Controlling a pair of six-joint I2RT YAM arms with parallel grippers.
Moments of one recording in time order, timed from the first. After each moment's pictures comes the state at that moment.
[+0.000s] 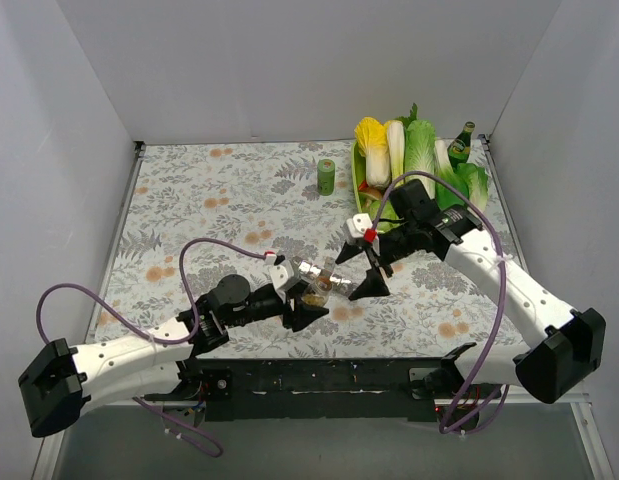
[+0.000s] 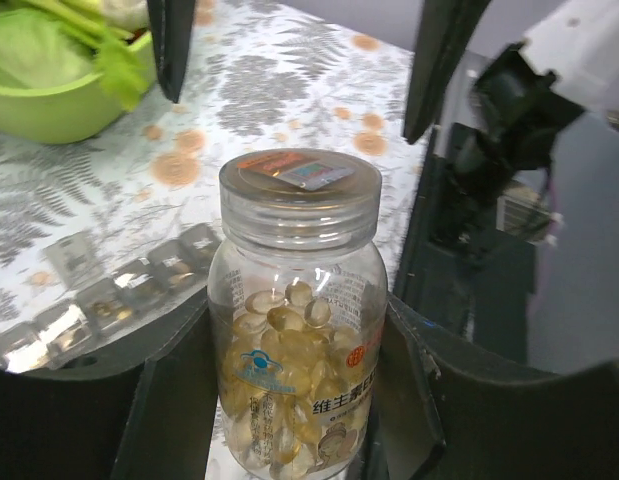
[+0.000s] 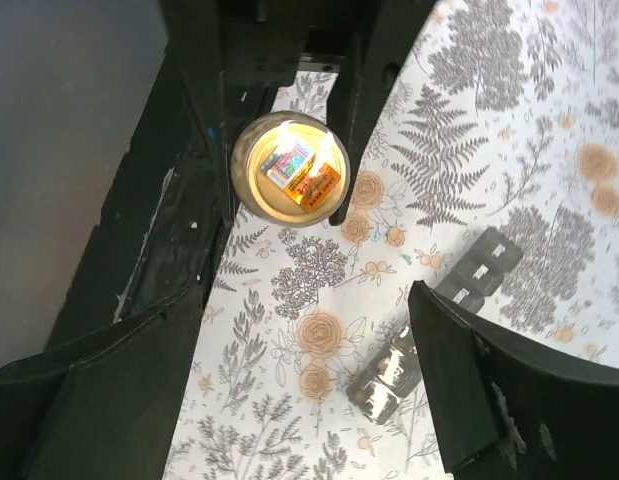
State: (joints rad) left arm -1.00 0.90 0.37 0.44 0.21 -0.16; right arm 0.59 1.28 1.20 -0.89 -1.04 -0.83
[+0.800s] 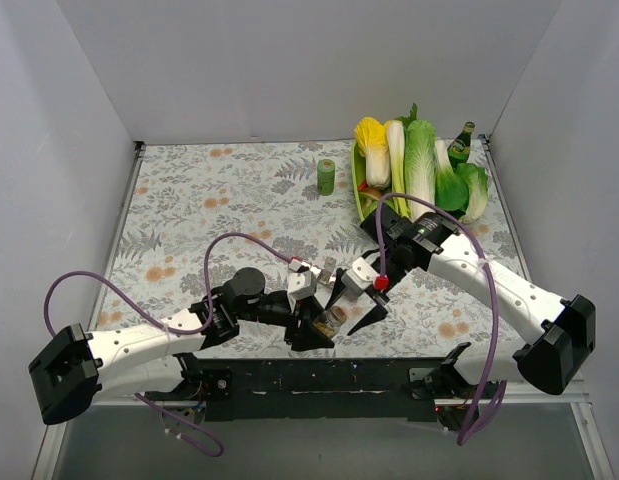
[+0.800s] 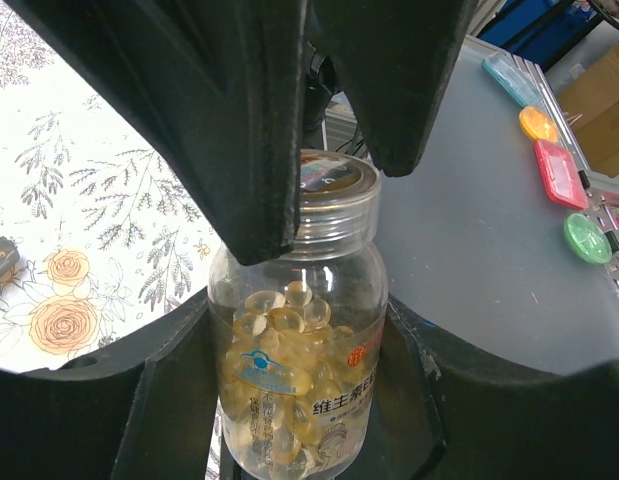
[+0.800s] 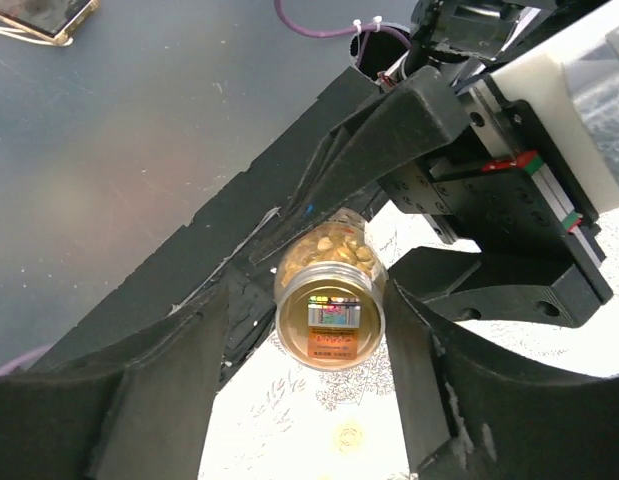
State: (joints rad) left arm -1.00 1.01 0.44 0.39 0.68 -0.26; right arm 0.79 1.31 1.21 -1.24 -1.21 -1.46
